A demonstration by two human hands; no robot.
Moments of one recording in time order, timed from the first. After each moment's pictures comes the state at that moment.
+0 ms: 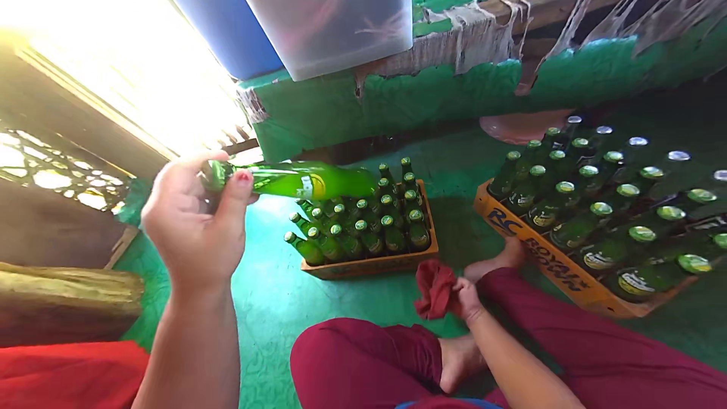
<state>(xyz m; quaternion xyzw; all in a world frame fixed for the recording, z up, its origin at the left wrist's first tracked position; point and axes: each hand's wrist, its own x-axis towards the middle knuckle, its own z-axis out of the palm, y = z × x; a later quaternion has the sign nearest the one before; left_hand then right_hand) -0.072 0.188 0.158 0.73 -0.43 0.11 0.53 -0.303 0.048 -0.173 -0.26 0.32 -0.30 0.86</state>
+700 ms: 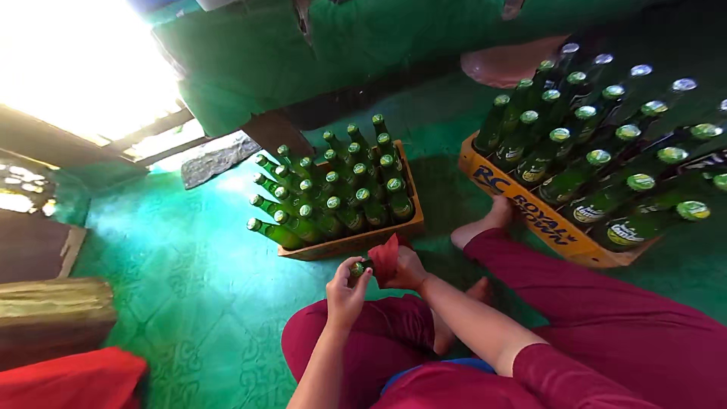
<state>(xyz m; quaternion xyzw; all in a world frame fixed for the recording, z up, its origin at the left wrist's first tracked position) -0.117 0.198 -0.113 0.70 -0.47 -0.14 0.51 -0.223 0.070 -0.211 -0.84 0.14 -0.45 0.28</state>
